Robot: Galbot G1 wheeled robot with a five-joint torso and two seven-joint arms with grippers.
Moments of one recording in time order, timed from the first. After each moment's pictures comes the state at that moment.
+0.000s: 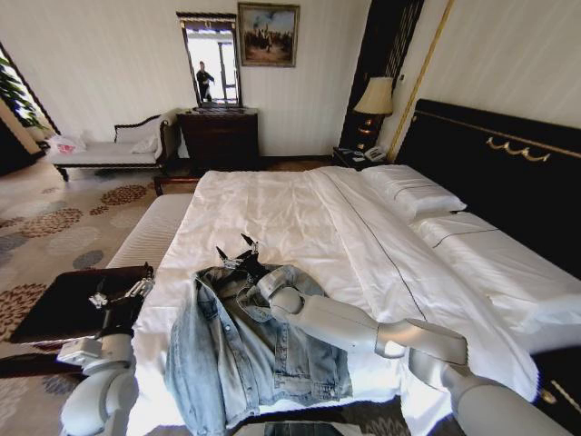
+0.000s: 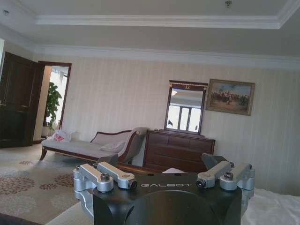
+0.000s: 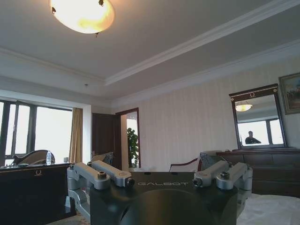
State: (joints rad) left arm 1.59 -1.43 -0.93 -2.22 -0.46 0.02 -0.08; right arm -0.29 1.25 -0.85 1.37 0.78 0.54 0.30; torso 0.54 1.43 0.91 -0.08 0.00
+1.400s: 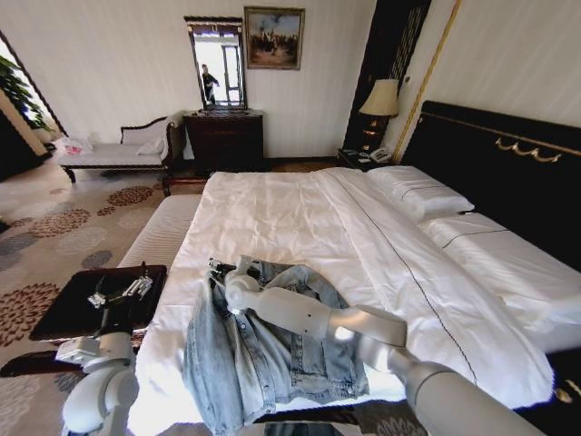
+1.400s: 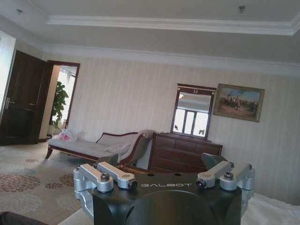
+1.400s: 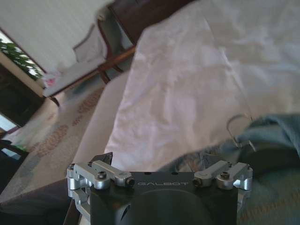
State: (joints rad) left arm 1.57 -1.43 -0.94 -2.20 -0.49 0.01 -0.08; right arm -0.23 1.60 -0.78 1.18 1.58 0.10 0.76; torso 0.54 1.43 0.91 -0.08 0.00
